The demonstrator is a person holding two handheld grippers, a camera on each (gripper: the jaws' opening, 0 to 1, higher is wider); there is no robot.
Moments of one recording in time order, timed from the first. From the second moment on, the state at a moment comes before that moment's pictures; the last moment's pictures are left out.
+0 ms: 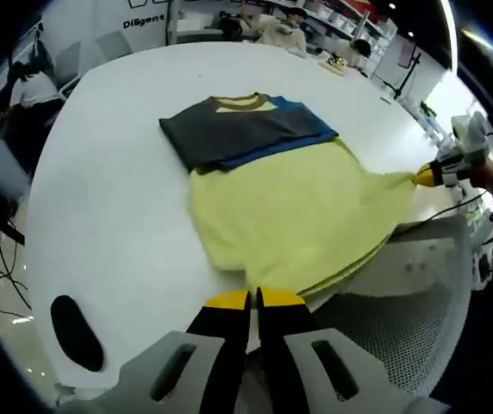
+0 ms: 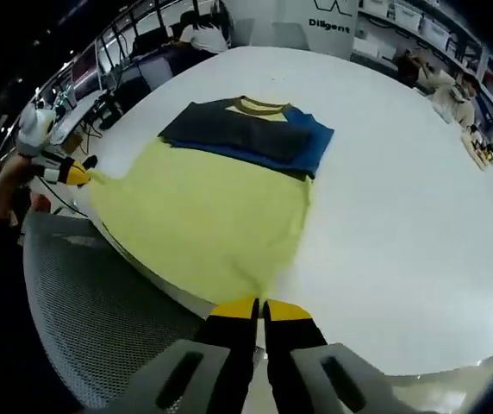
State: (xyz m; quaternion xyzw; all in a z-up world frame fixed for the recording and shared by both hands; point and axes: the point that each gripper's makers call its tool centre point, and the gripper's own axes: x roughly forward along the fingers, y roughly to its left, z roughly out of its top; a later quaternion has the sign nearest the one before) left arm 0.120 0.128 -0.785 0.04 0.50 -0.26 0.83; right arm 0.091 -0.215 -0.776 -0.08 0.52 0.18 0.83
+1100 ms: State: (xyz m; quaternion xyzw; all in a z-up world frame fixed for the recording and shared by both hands) left arm 0.247 0.129 -0.720 0.02 0.41 -0.22 0.88; right arm 0.228 -0.215 -0.703 -0.05 0.39 0.14 0.91
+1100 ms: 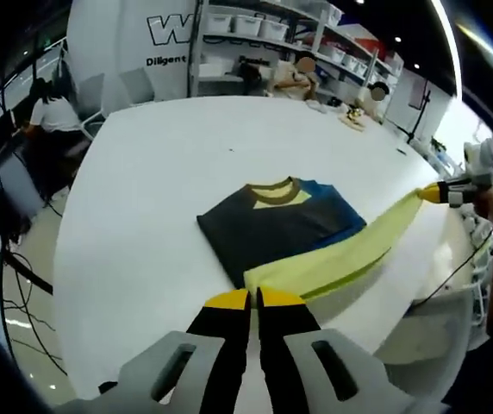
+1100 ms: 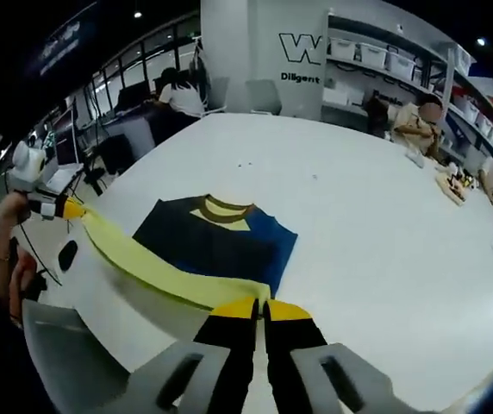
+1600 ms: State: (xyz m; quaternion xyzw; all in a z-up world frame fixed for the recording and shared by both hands) left arm 0.305 0.129 -0.715 -0.01 0.37 -0.20 0.91; right arm 0.289 -0.219 -0.695 0.06 0.34 0.12 0.93
